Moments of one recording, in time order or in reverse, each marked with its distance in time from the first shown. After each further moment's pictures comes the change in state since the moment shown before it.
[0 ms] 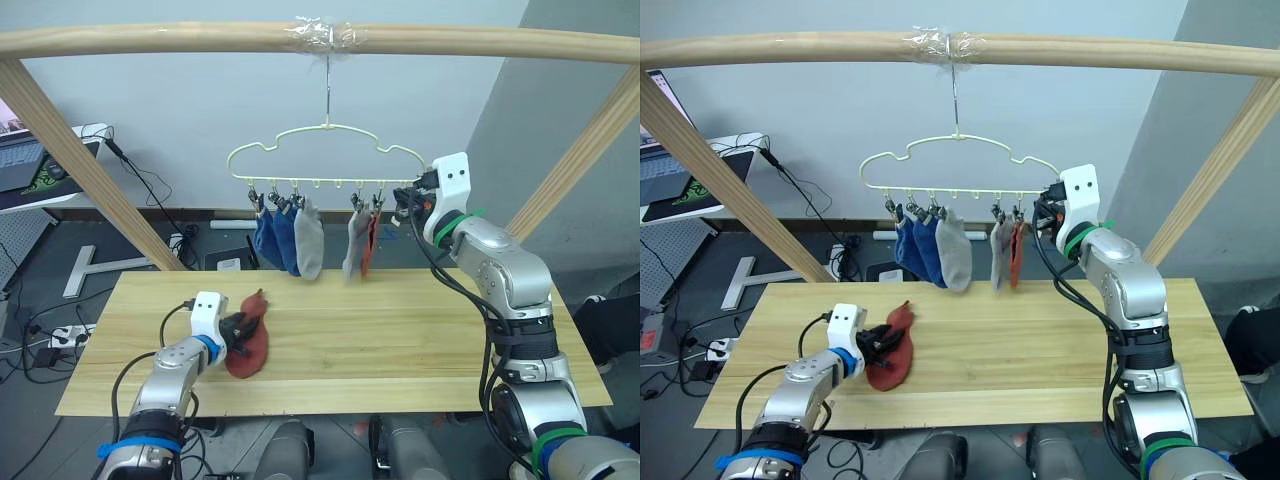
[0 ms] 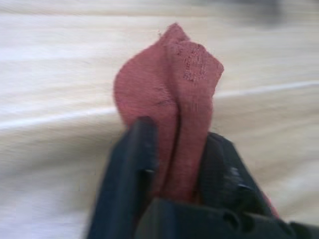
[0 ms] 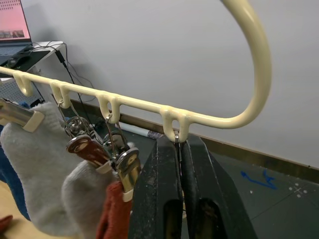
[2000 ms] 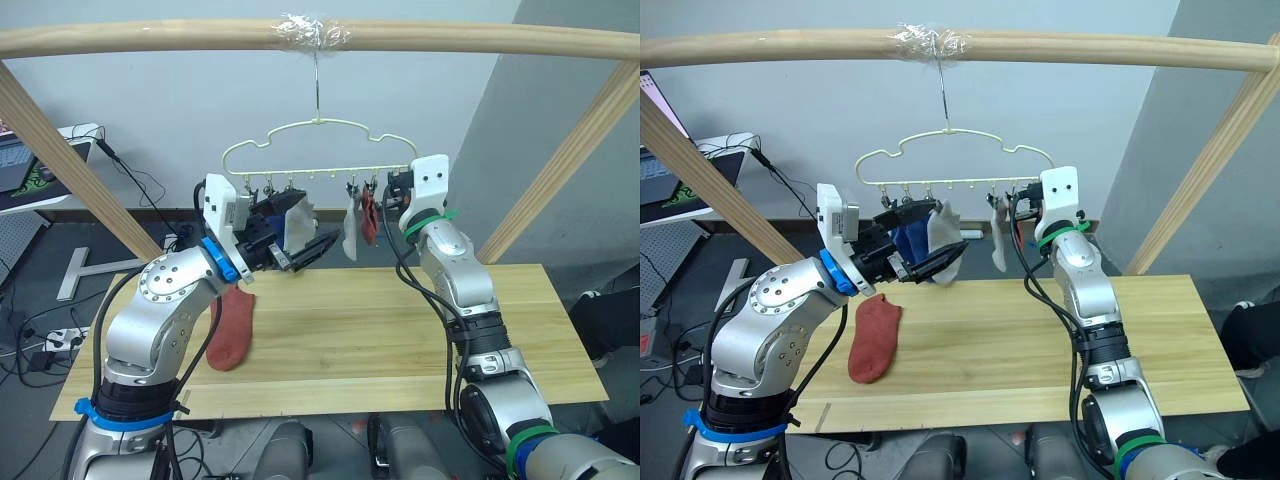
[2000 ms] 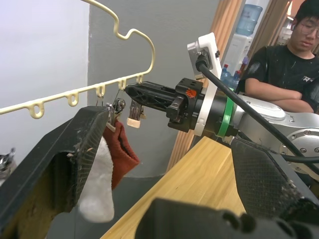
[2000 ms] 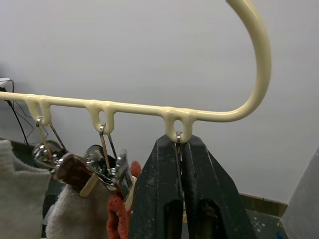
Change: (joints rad) left arm -0.203 0.100 0.010 -0.835 -0.394 0.275 -0.083; right arm -0.020 0.170 0.055 0.270 -0.211 -0.501 -0.182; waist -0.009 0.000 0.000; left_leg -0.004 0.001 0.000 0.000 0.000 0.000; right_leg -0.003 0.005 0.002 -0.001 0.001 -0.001
